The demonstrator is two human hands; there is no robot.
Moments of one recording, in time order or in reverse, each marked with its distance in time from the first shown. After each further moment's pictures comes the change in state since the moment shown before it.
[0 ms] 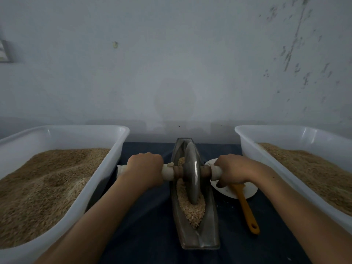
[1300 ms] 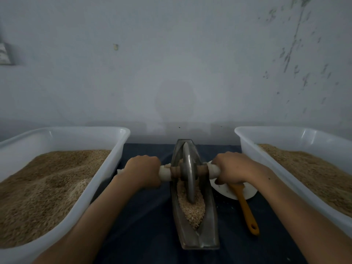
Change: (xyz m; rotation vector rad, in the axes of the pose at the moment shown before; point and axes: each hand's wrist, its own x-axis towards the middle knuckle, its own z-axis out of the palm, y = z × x) left_hand 0.003 -0.009 0.003 -0.084 -0.083 0.018; right_hand 0.000 -0.003 -0.002 -0.136 0.118 -0.056
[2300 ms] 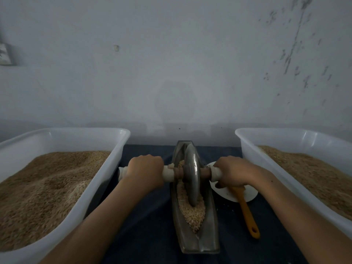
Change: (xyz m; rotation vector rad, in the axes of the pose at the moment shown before) left_hand -0.001 0.010 0.001 0.069 0.134 -0.030; right_hand 0.007 0.010 0.008 0.139 -0.054 0.012
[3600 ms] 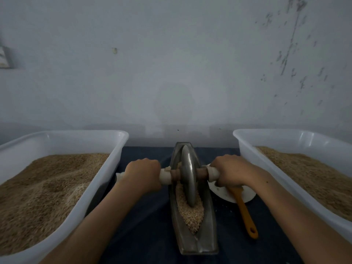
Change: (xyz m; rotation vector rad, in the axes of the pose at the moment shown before) left_hand 0.001 -0.005 0.002 -0.047 -0.072 0.011; right_hand -0.001 -0.003 -0.003 -0.135 0.081 -0.043
